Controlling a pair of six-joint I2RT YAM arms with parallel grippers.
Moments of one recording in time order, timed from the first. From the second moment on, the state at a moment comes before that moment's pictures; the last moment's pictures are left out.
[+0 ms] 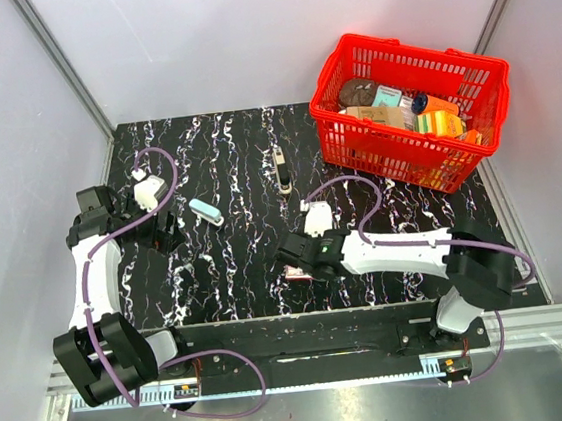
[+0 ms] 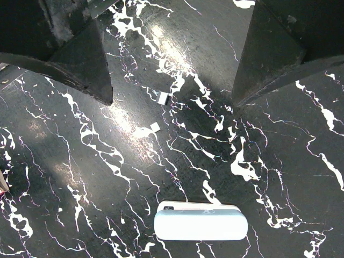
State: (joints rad) left arm 0.32 1.19 0.94 -0.78 0.69 0.69; right arm 1.15 1.63 1.07 -0.66 0.61 1.06
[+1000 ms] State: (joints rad) left arm 0.32 1.20 0.94 -0.78 0.69 0.69; right arm 1.14 1.54 0.91 -0.57 0.47 1.10
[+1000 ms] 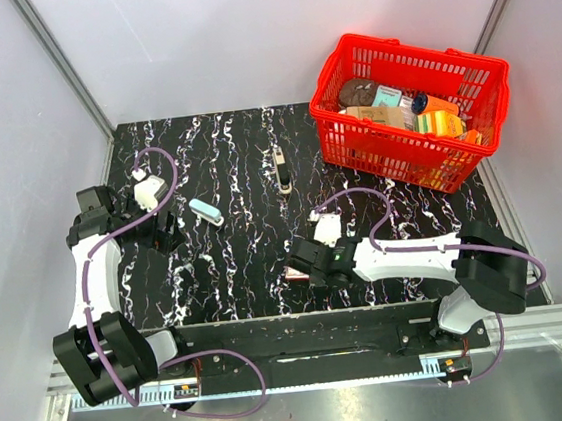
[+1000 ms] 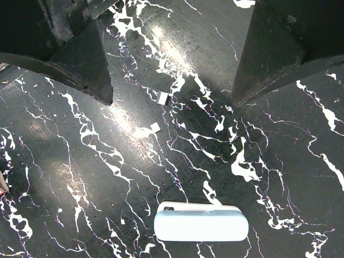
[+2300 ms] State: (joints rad) left arm 0.32 1.20 0.94 -0.78 0.69 0.70; right arm 1.07 1.56 0.87 -0.52 0.40 1.04
